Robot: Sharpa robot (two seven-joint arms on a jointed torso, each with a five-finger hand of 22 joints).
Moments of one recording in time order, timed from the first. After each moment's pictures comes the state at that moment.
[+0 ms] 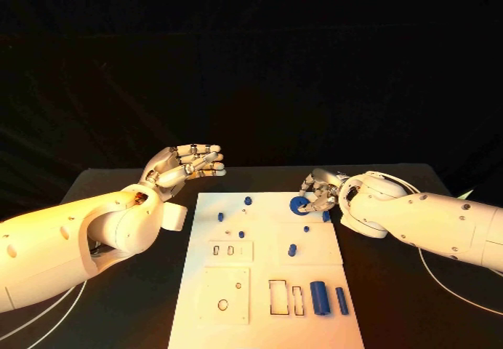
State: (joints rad) left arm 1.24 -0.93 -0.02 1.60 -0.04 -0.28 0.48; left_hand 1.40 -0.17 0.46 0.14 0.05 0.80 0.21 0.26 0.16 0.99 0.19 0.09 0.07 0.94 0.15 0.30 0.27 0.18 0.83 0.26 0.36 0.17; right arm 1.33 -0.70 -0.17 1.32 -1.23 -0.25 -0.28; right_hand 1.44 -0.20 0.16 0.28 0.23 0.85 0.16 0.19 0.49 1.46 0.08 1.47 1.31 1.47 0.00 1.55 1.31 0.03 1.47 0.11 1.51 1.31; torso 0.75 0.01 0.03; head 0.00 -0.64
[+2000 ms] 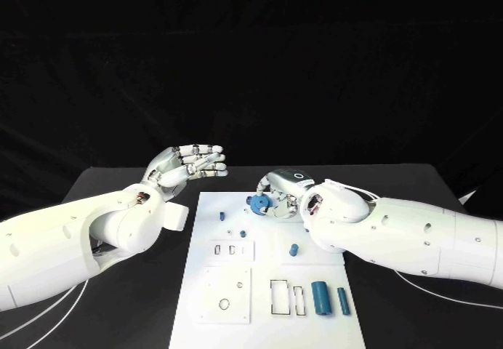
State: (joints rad) left arm 1.24 -0.92 -0.02 1.60 -0.04 -0.28 0.48; left_hand 1.40 -0.17 0.46 0.14 0.05 0.80 0.21 0.26 0.16 0.99 0.19 0.09 0.07 0.93 0.15 0.30 0.27 0.18 0.83 0.26 0.37 0.17; right arm 1.32 -0.58 -0.18 1.44 -1.56 -0.40 -0.28; right_hand 1.44 -0.21 0.35 0.26 0.31 0.93 0.14 0.22 0.48 1.47 0.07 1.48 1.31 1.46 0.00 1.56 1.31 0.01 1.47 0.11 1.57 1.31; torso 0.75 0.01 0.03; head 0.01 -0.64
